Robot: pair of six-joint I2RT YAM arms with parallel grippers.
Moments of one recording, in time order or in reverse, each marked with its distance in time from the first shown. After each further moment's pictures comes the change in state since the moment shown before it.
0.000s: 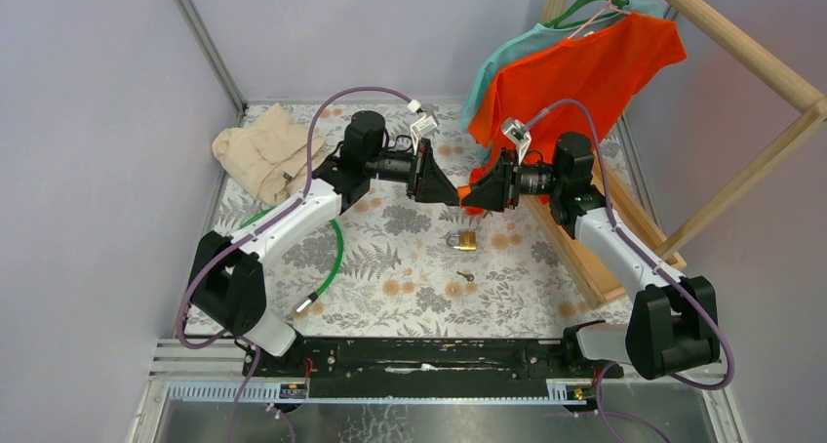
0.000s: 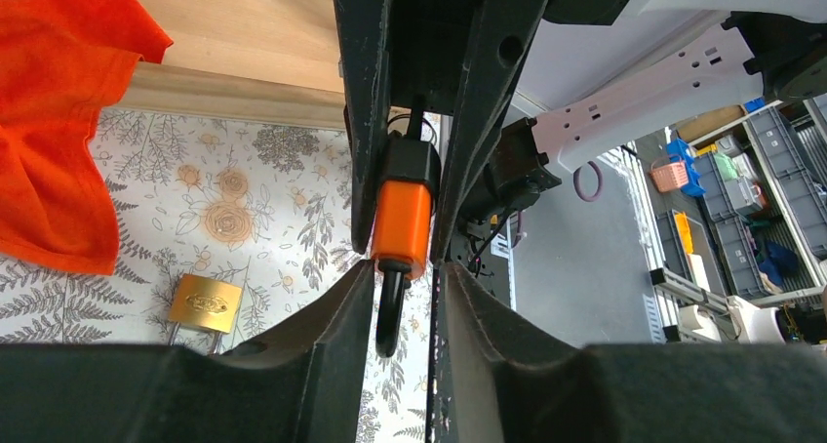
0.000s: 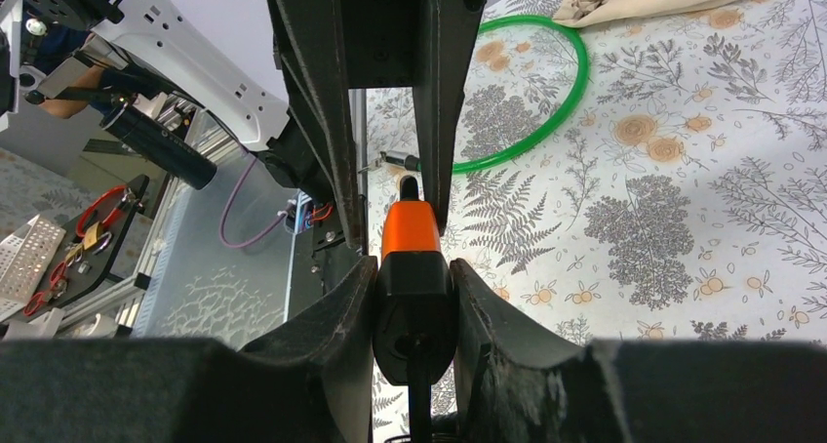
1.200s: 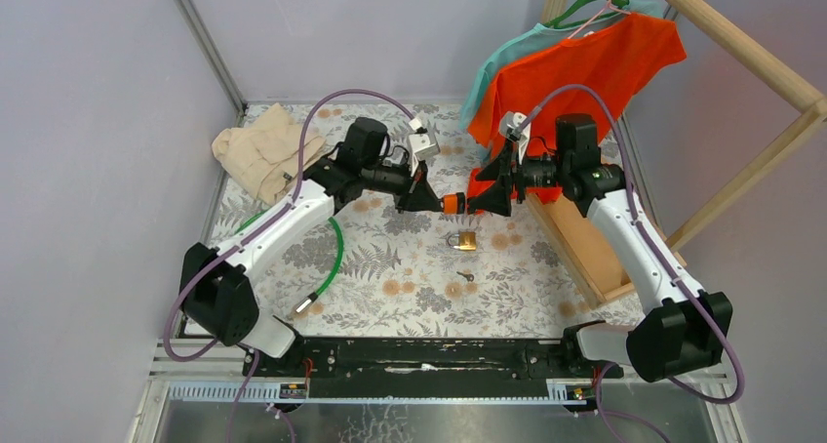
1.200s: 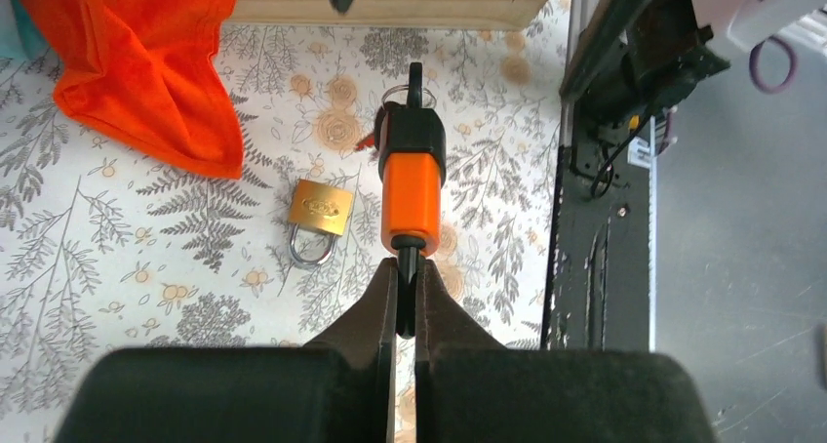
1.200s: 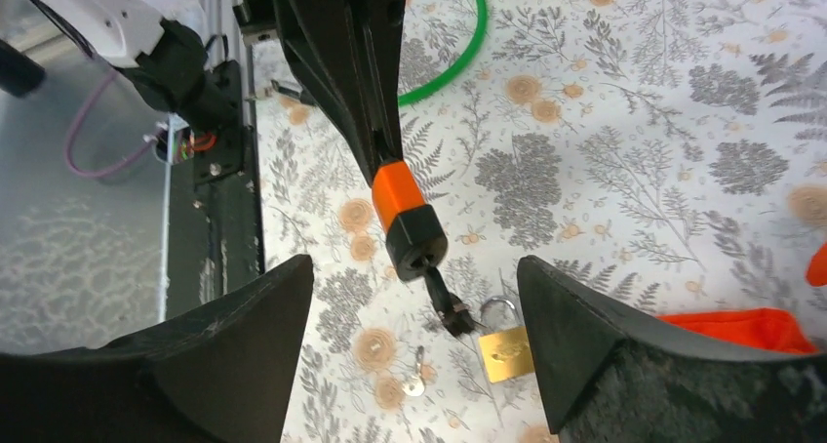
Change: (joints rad) left arm -0.013 -0.048 0.042 -0.414 -0.172 0.489; right arm -0.003 -0.009 0.262 -0.690 0.151 -0.611
